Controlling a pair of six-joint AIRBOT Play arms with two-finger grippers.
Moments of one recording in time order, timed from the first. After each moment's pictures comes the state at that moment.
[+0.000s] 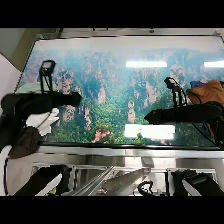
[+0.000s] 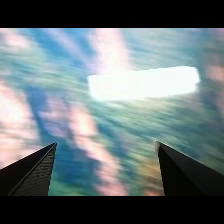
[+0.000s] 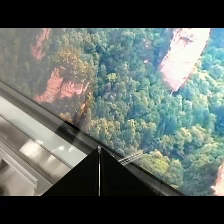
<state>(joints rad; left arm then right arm) -0.18 -0.96 1.07 -1.55 1.04 1.50 0.28 -0.91 0.87 2.20 -1.15 -1.72</state>
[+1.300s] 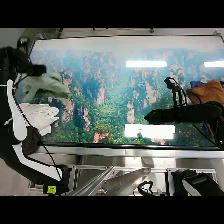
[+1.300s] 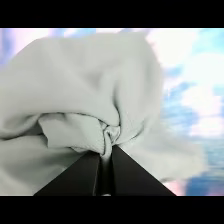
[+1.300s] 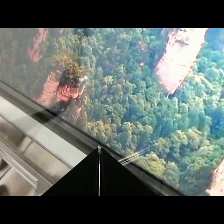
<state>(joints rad) 0.16 -1.71 1.95 -1.59 1.27 1.78 0.28 -0.91 0.87 2.20 -1.14 -1.72</state>
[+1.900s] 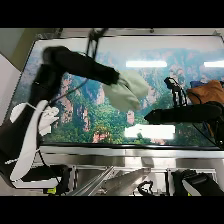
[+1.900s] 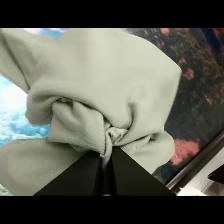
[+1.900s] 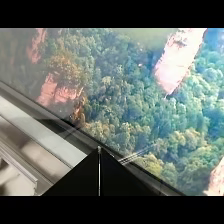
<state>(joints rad) -0.53 -1.46 1.69 -1.97 1.17 1.63 0.28 -0.91 0.87 2.20 -1.15 -1.72</state>
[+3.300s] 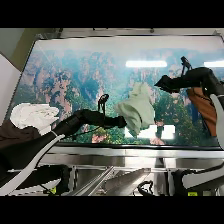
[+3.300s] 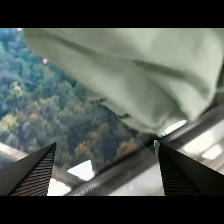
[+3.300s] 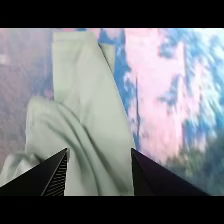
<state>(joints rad) -0.65 -1.34 0.83 -2.32 0.68 1.51 -0.06 -1.71 1.42 2.31 -1.02 -1.80</state>
